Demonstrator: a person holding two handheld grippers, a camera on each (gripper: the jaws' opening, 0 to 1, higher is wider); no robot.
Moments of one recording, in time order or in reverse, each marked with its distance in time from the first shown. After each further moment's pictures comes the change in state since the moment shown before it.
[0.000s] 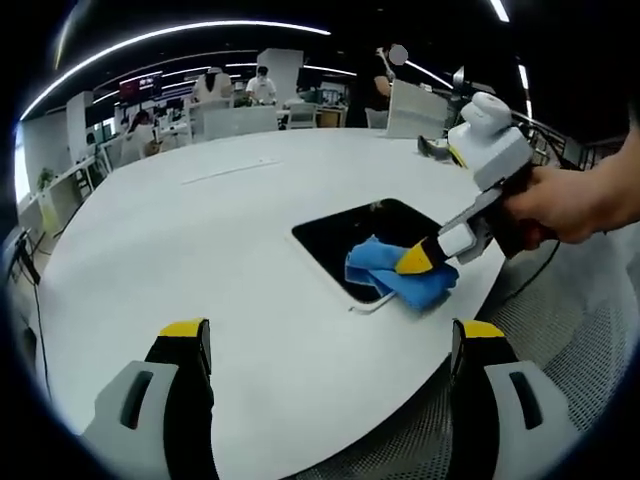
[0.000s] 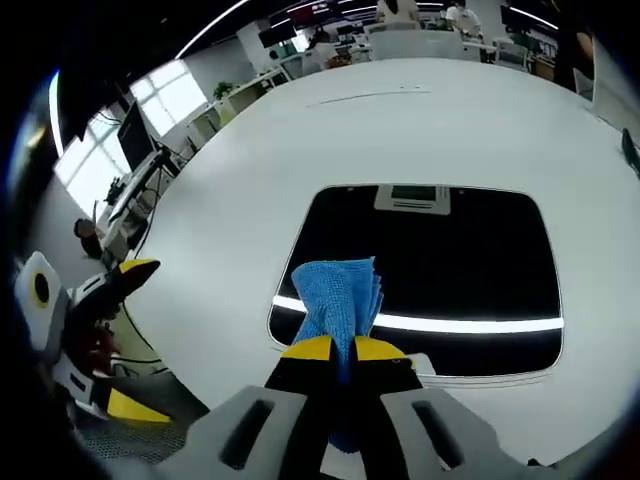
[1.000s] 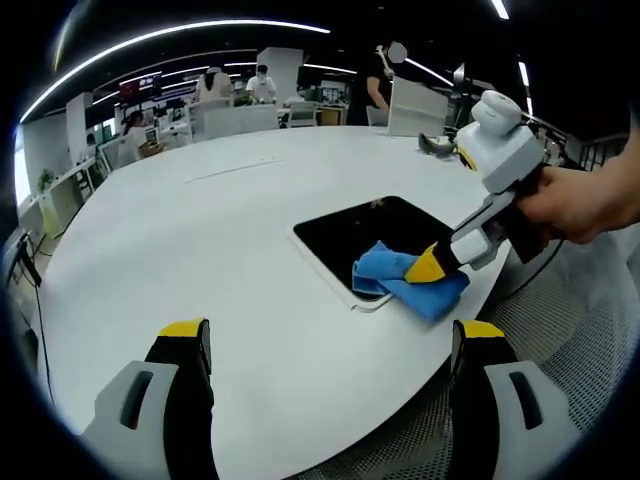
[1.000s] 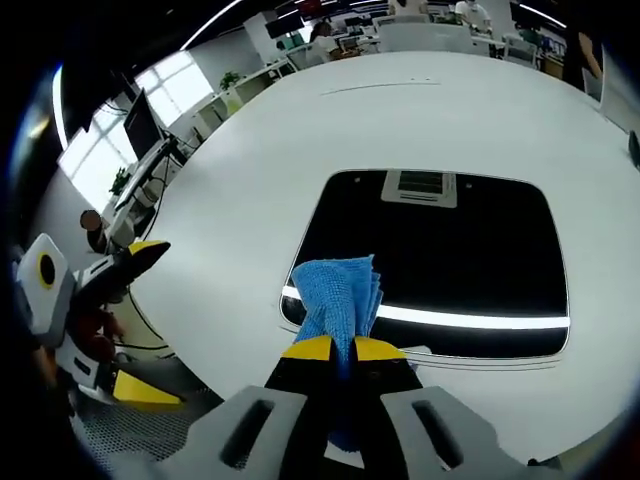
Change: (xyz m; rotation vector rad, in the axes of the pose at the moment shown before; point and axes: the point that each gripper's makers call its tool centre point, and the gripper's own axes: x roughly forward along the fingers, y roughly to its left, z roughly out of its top) left arm 0.001 0.001 -0.002 0.007 0.014 0.002; right arm -0.004 0.009 -0.012 -0.020 0.040 0.025
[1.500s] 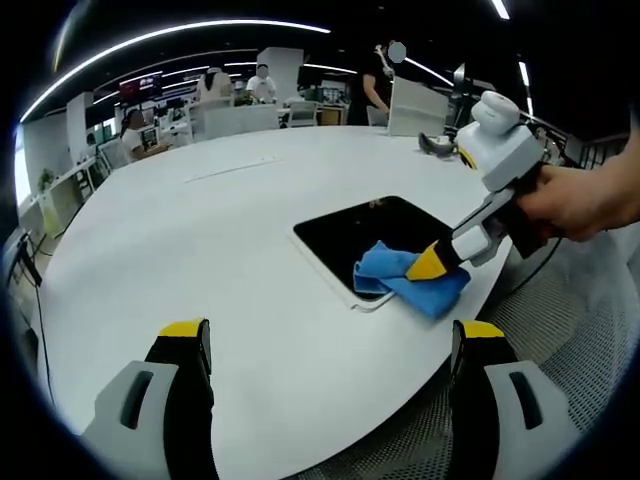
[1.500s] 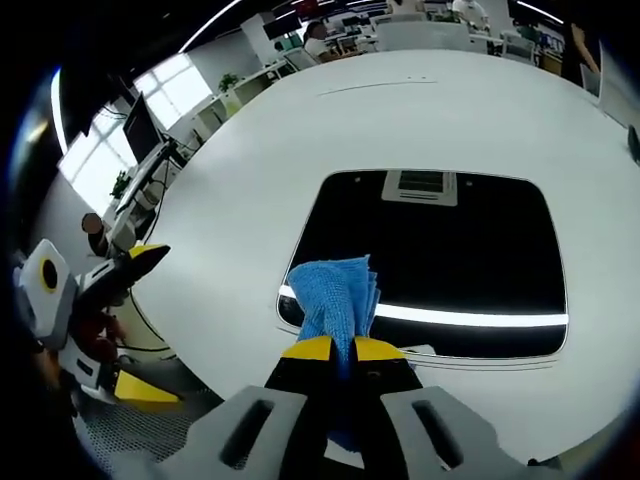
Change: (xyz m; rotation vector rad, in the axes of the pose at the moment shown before) left arm -0.001 0.000 0.000 -0.003 -0.001 0.003; right arm -0.002 -0.004 0.000 0.015 -0.002 0.005
